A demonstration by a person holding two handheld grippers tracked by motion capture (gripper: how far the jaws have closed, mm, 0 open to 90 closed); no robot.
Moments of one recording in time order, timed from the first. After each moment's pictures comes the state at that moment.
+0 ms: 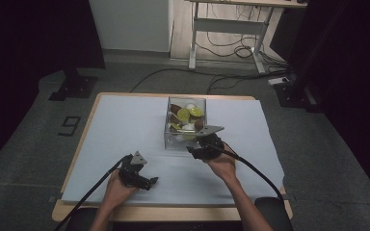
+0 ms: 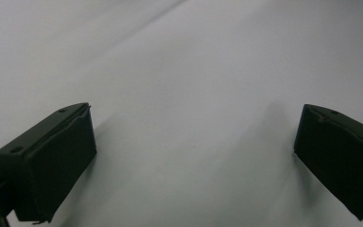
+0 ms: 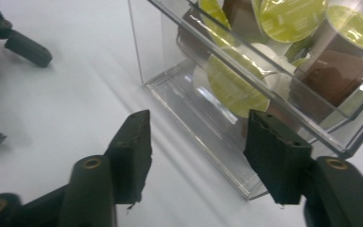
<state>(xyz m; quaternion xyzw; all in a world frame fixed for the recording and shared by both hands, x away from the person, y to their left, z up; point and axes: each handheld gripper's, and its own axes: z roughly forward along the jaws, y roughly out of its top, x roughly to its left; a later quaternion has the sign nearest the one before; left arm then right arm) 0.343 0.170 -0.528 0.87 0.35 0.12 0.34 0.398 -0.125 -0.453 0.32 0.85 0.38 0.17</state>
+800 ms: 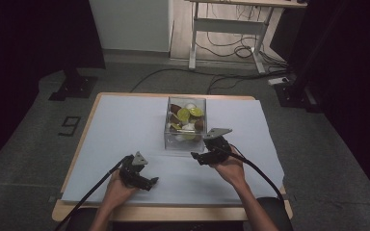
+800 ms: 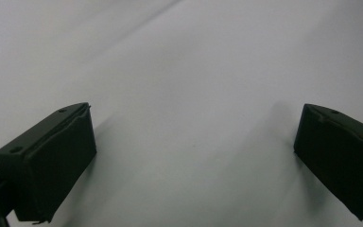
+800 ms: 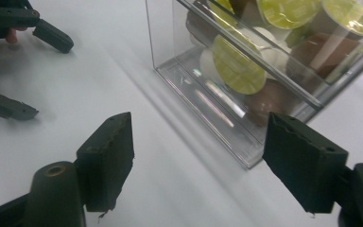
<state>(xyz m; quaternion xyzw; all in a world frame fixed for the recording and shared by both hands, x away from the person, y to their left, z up) 0.342 0.167 -0.528 0.87 0.35 0.12 0.33 0.382 -0.147 -0.443 0.31 0.86 0.38 0.16</state>
